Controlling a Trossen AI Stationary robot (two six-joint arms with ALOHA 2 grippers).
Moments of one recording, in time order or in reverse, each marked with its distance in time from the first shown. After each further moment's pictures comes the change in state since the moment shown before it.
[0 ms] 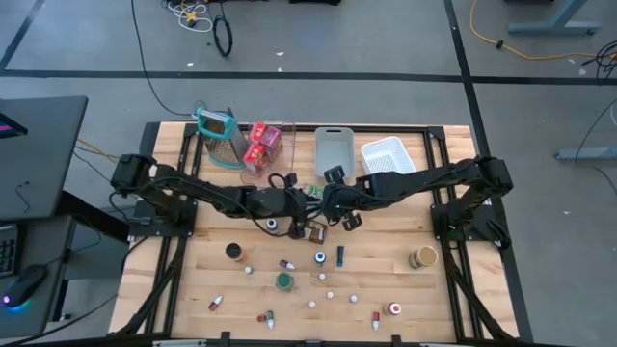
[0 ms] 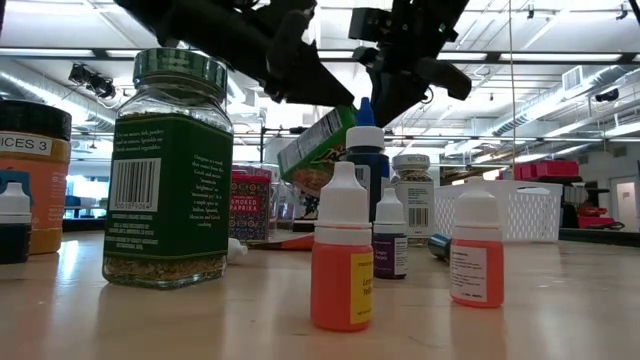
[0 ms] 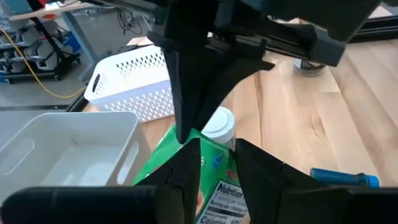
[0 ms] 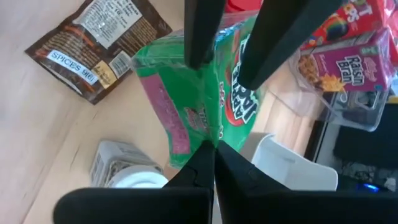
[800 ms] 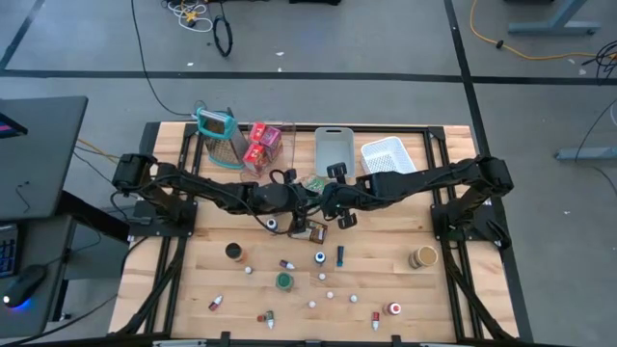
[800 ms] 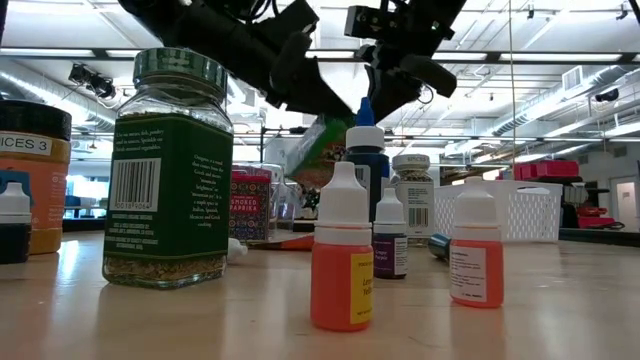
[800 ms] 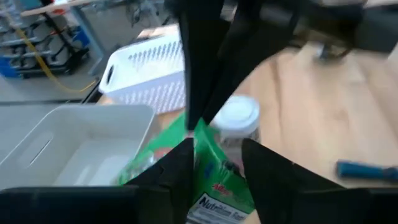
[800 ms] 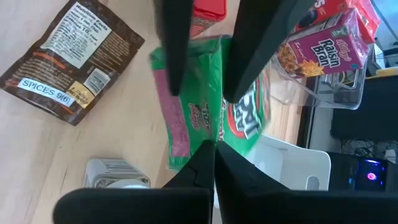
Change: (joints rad) left arm 0.043 0.003 0.002 -0.048 -0.015 0.026; right arm 0.001 -0.002 0.002 0.022 0.058 0.118
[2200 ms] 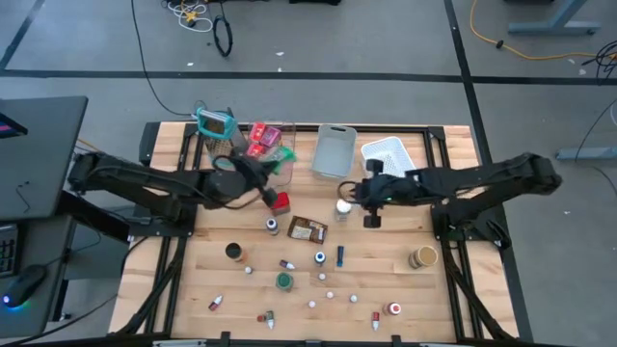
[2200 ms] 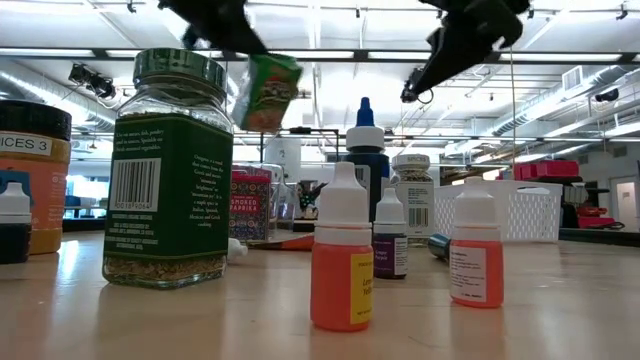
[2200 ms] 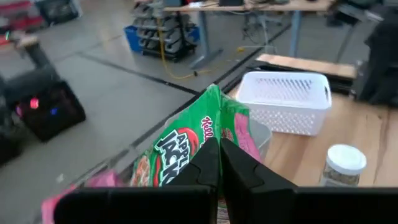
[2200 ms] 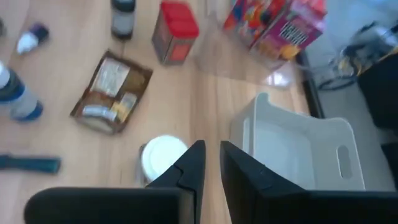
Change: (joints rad) left arm -0.065 -0.467 -0.017 -0.429 -0.484 -0.293; right arm 0.008 -0.438 -0.340 0.143 -0.072 0.269
